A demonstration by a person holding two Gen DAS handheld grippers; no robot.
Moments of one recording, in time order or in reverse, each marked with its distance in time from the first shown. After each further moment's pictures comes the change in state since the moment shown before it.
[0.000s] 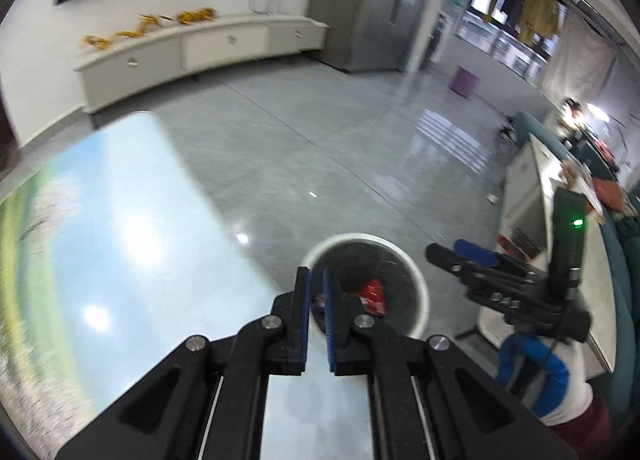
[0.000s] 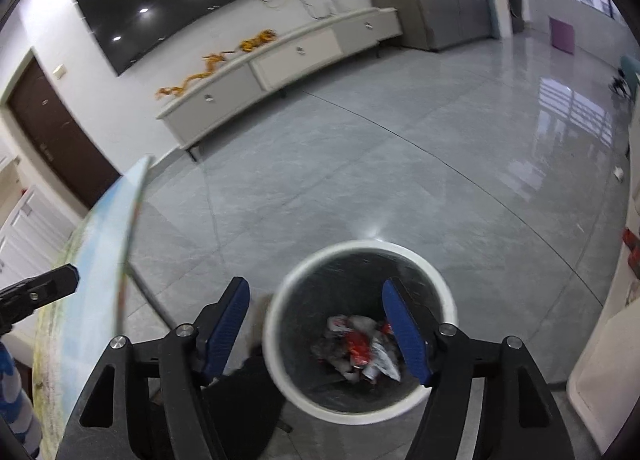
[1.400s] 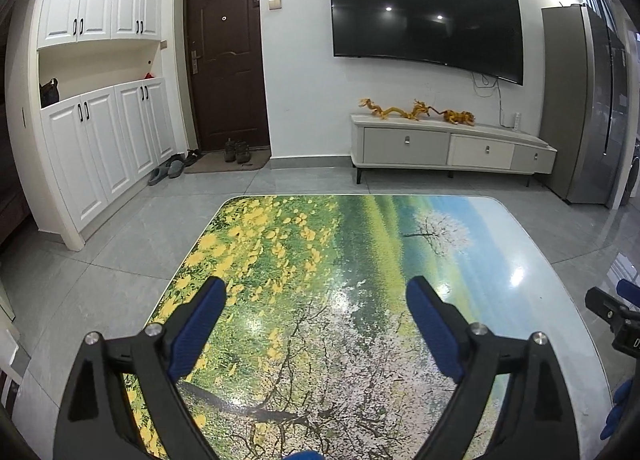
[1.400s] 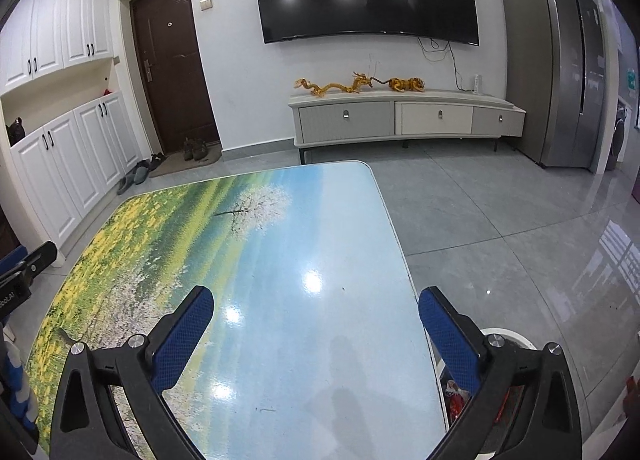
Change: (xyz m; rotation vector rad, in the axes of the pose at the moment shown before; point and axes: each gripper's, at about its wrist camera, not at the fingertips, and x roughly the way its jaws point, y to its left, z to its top) left arm -0.196 0.202 -0.128 -0.376 -0.370 0.767; right arm 0.000 0.257 -0.045 -0.422 -0.108 0.108
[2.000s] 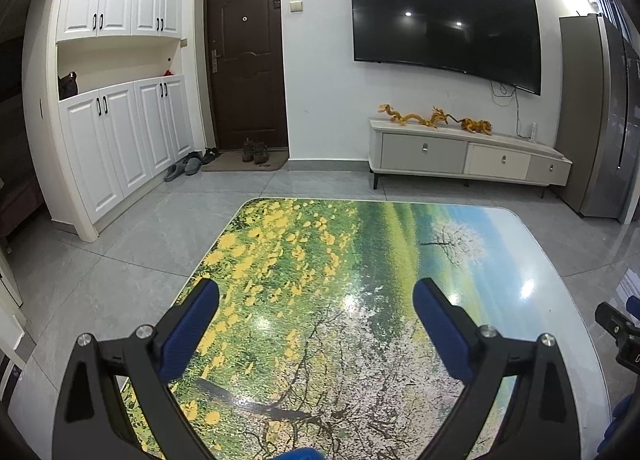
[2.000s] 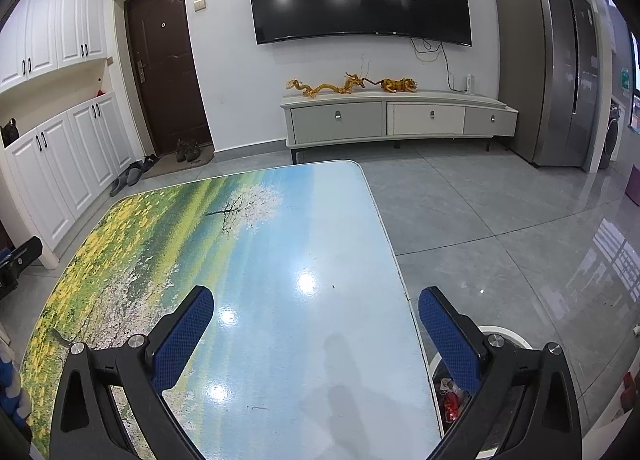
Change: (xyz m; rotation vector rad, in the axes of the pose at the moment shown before) left arm -0.008 0.011 0.000 -0.044 -0.019 0.054; right arm -0.005 -0.003 -0.002 0.005 -0.014 -0.025
